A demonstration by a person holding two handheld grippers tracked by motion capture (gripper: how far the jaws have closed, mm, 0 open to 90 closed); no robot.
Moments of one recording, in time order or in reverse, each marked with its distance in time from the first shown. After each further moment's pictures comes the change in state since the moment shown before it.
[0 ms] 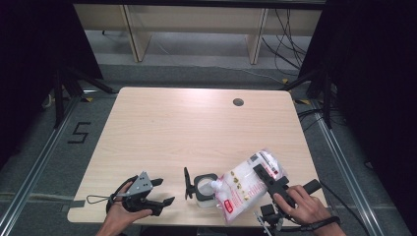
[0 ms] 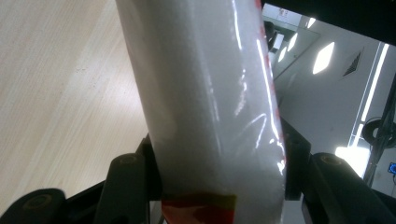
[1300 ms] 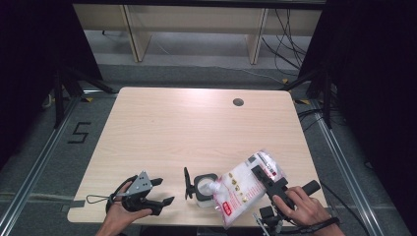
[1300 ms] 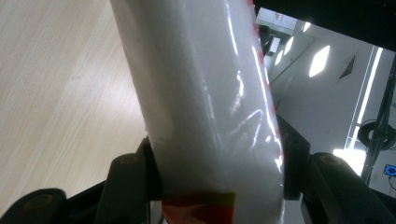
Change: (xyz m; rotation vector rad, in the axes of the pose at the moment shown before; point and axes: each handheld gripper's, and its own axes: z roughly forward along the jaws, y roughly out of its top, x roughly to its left) left arm 0.003 0.000 -0.001 0.008 -0.003 0.017; right arm 0.000 0.003 -0.006 0.010 0.010 0.044
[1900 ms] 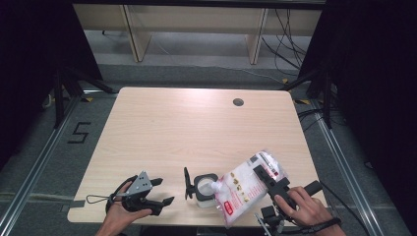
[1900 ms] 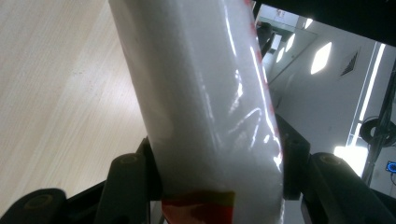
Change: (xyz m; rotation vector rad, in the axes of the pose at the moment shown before) left arm 0.000 0.000 0.000 0.004 0.005 -0.010; right arm -0.003 -0.002 0.000 -0.008 -0.012 -0.022
